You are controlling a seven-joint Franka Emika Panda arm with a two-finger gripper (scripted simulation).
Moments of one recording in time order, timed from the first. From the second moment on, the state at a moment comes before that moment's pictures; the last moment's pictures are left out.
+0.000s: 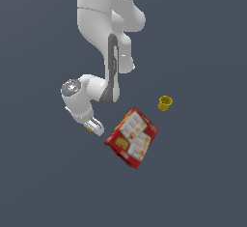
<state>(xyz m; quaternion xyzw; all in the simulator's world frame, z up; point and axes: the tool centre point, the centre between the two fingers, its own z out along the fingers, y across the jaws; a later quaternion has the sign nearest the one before) -0.006 -0.178 0.022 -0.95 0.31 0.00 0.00</state>
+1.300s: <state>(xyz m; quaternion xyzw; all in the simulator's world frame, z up) -0.031 -0.177 0.129 -0.95 0.31 0.00 0.00</state>
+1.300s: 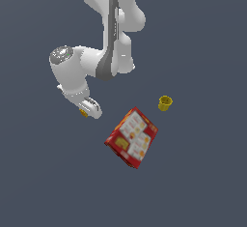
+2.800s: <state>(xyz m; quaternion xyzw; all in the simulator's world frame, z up) -0.081 -0.178 0.381 -0.95 0.31 0.00 0.00</state>
